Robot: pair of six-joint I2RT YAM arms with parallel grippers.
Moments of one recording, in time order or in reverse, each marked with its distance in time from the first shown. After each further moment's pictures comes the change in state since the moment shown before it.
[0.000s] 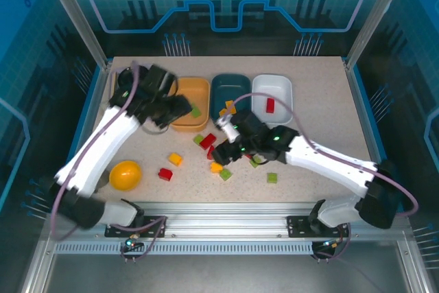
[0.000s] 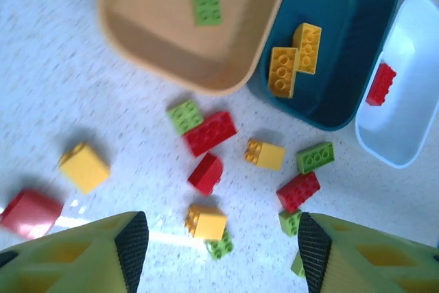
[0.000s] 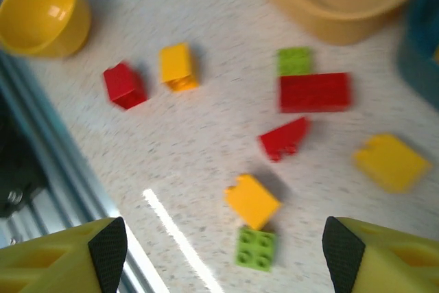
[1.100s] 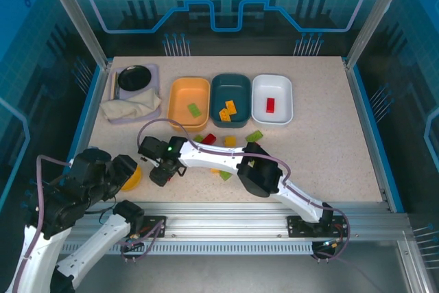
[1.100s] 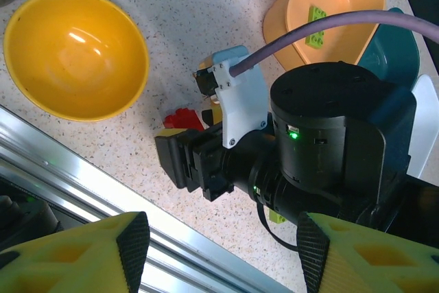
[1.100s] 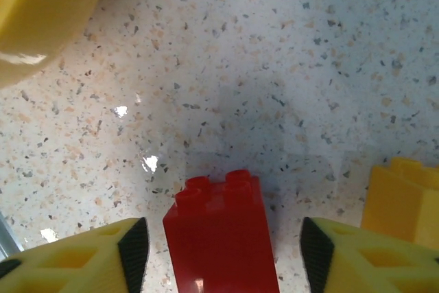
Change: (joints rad) left arm -0.005 -0.761 -0.272 -0.367 -0.167 -0.269; right arm 0.251 1.032 1.011 -0.327 0.098 0.010
